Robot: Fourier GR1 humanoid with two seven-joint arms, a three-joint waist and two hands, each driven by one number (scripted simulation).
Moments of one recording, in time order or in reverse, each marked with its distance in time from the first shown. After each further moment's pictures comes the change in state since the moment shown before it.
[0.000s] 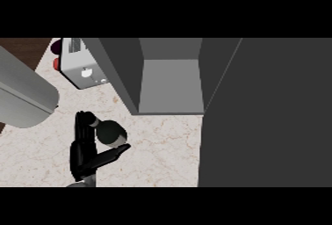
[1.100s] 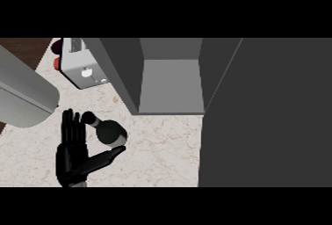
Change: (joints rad) left arm 0.115 0.010 -0.066 -0.330 -0.059 0.099 0.178; right arm 0.025 -0.003 0.009 0.004 -0.007 -0.006 -0.029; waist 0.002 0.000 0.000
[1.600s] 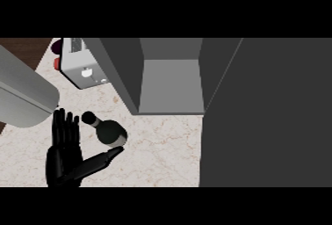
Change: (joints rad) left arm 0.050 0.020 -0.057 -0.182 -0.056 0.105 0.131; right arm -0.006 -0.017 -0.033 0.002 -0.013 0.005 -0.001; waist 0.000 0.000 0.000
